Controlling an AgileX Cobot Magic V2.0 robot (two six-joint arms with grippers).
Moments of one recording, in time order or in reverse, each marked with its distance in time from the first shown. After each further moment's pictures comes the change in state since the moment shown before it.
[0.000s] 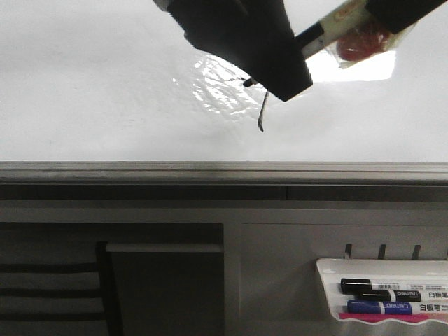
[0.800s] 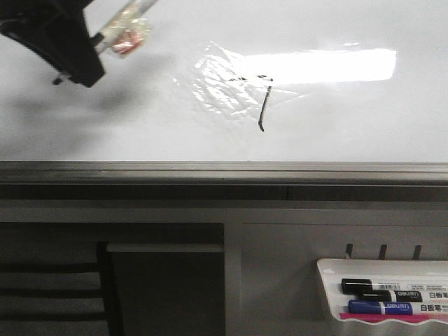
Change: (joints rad) left arm 0.432 -0.122 0.136 0.215 0.027 -0.616; right arm -0.005 -0.083 -0.038 -0.149 -0.037 0.077
